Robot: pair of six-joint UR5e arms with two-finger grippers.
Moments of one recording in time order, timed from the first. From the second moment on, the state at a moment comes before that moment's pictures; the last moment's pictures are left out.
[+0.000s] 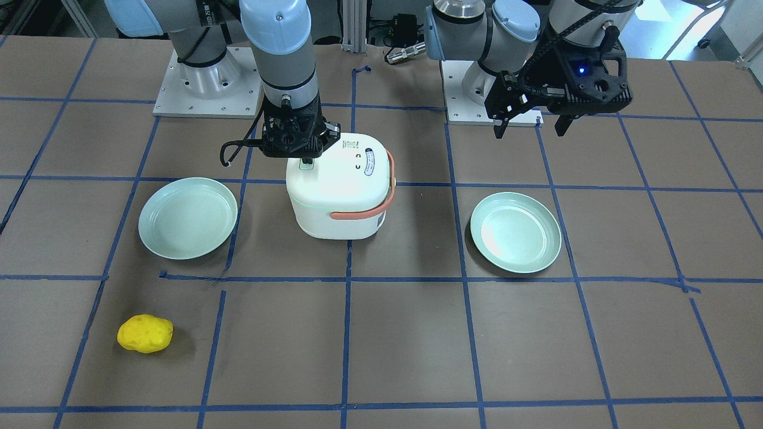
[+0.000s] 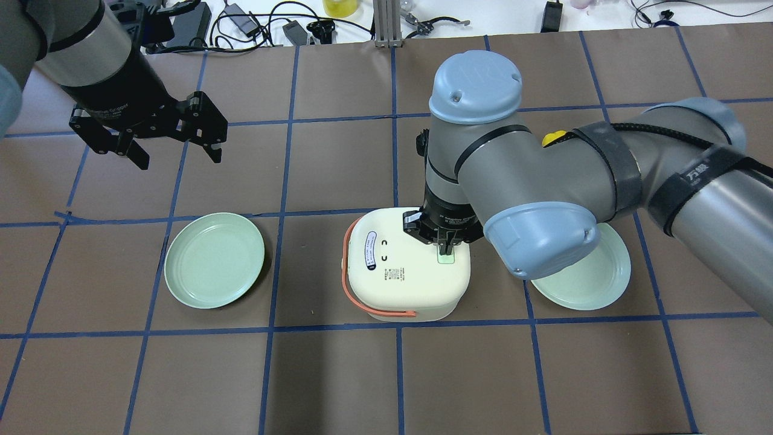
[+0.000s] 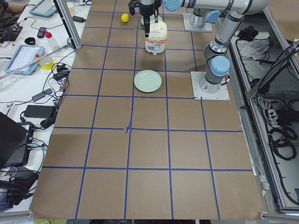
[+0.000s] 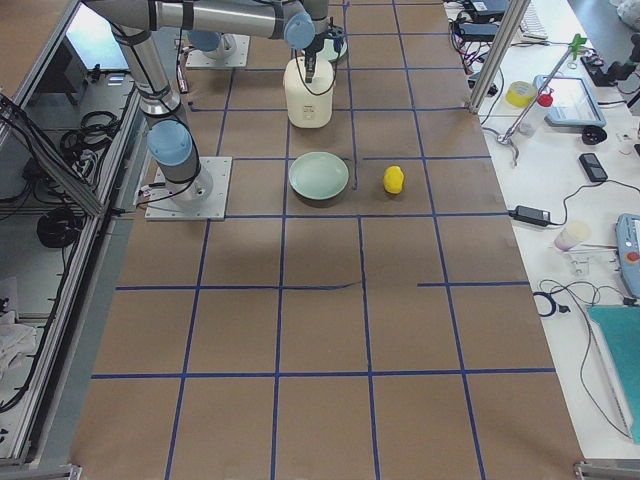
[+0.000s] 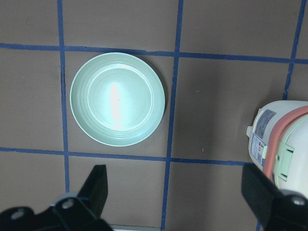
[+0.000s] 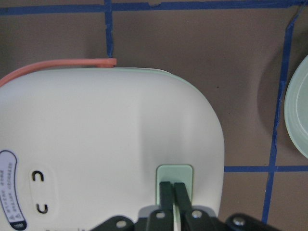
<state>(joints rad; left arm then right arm) -1.55 -1.50 -1.59 -1.62 1.59 -0.05 1.91 -1.53 1.85 -1.81 -1.53 0.35</state>
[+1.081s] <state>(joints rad) -1.55 -1.50 -1.59 -1.62 1.59 -0.05 1.86 -1.53 1.70 -1.76 -1.62 0.29</state>
